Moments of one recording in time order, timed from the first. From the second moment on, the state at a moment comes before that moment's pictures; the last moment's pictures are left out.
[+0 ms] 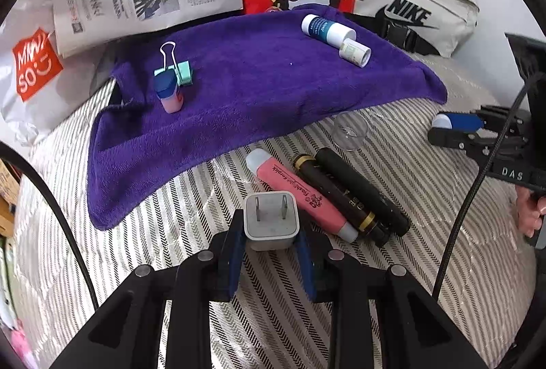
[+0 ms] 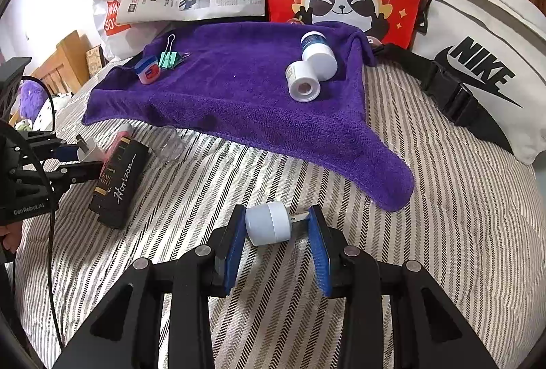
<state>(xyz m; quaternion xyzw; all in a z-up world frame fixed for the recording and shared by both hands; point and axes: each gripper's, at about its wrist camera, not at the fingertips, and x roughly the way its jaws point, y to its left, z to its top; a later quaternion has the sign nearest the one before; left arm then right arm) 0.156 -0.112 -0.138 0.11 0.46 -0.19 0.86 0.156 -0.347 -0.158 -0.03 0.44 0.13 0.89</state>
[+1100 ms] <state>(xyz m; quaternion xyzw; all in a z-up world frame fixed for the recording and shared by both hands) 0.279 -0.084 -0.024 0.07 0.40 -0.17 0.90 0.288 -0.340 -0.055 -0.04 0.42 0.16 0.89</state>
